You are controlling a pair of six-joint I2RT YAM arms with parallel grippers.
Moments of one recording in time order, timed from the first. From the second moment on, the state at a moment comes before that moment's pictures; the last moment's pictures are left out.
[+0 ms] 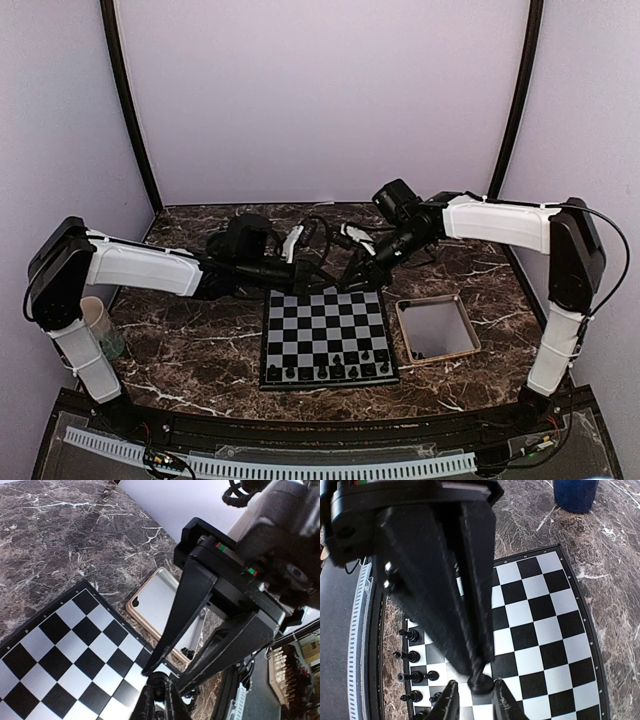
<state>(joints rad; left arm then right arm) -0.81 1.72 0.99 0.30 0.48 -0.54 0.69 1.85 1.45 -0.66 -0.74 -0.49</state>
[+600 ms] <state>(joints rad) -0.92 1.56 1.00 -0.23 0.24 0.05 0.62 1.61 1.16 -0.68 -0.64 -0.57</state>
